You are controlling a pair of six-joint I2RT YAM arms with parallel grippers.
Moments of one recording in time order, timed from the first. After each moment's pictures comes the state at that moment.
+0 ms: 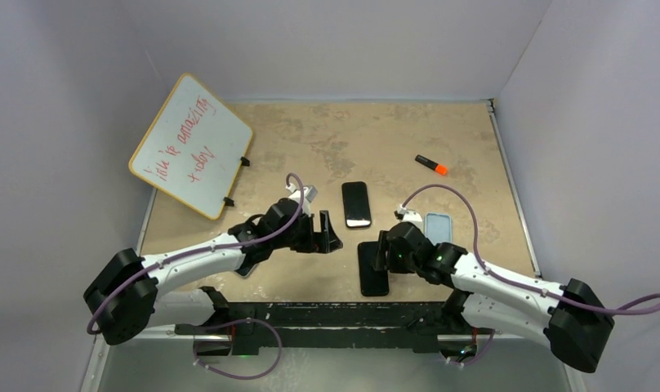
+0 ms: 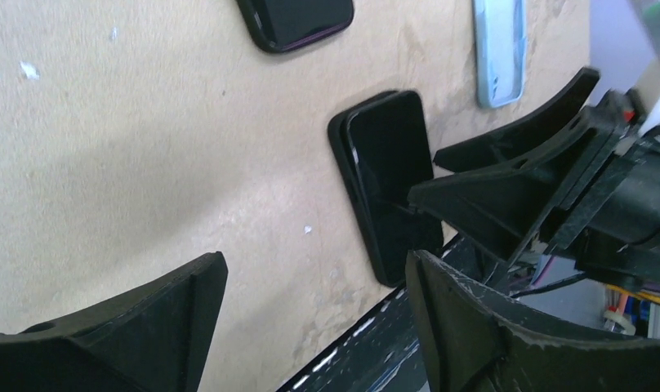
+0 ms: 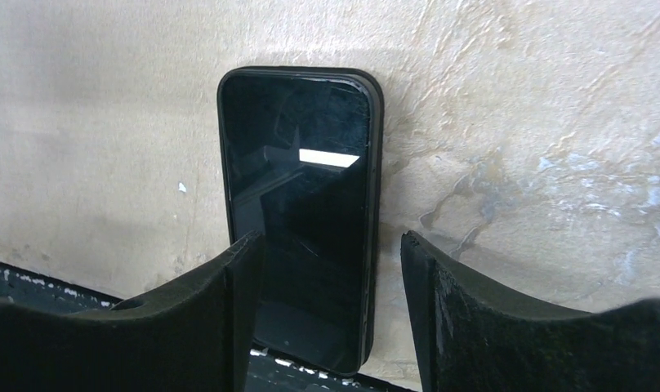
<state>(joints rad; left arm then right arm) -0.86 1.21 0.60 -0.04 0.10 -0.80 0.88 0.94 0.43 -0.44 0.19 0.88</state>
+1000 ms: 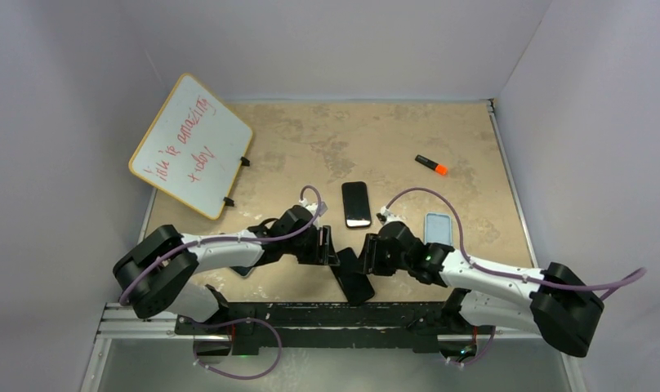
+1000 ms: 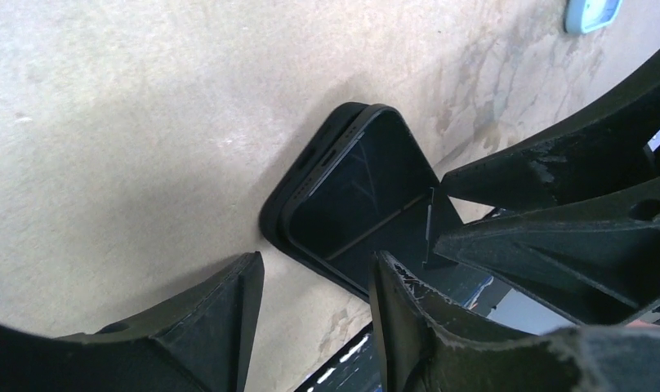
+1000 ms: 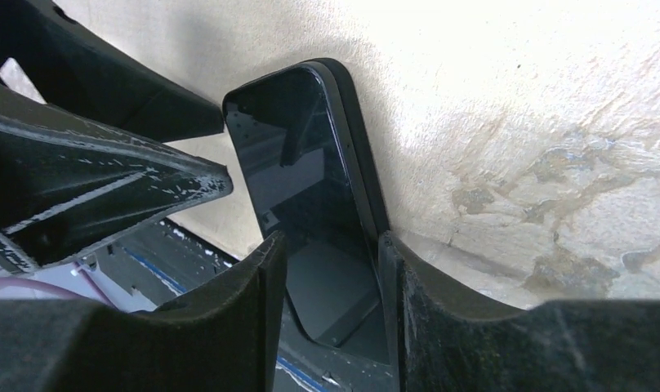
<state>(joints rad) -0.86 1.43 0.56 0.04 0.24 -0.81 0.92 1.09 0.40 -0.16 -0.06 0.96</state>
